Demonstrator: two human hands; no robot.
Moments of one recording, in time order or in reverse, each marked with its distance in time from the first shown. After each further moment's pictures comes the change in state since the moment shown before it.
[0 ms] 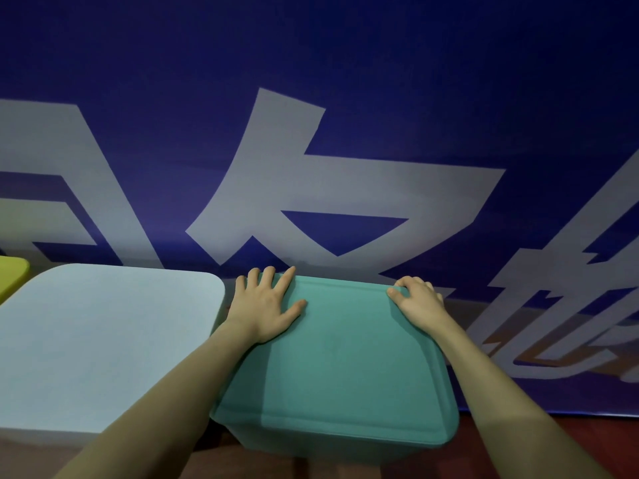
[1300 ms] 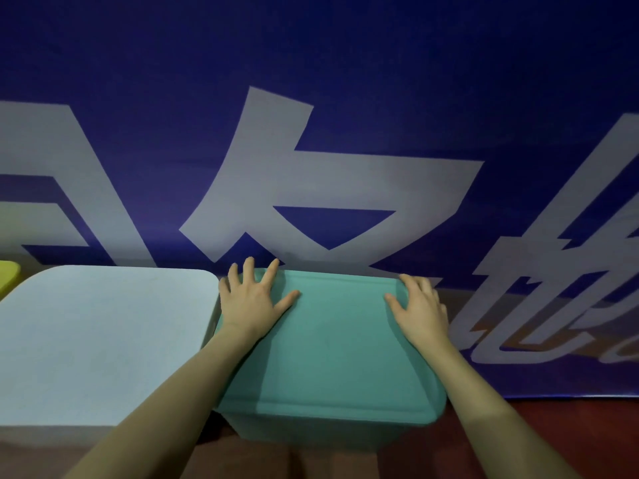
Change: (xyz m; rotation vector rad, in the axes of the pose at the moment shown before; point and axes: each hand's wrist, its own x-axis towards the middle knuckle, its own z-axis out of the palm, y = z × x) left_hand -0.013 0.008 -0.007 -0.114 0.041 -0.199; right_hand -0.050 0.004 0.012 -0.036 0.263 0.039
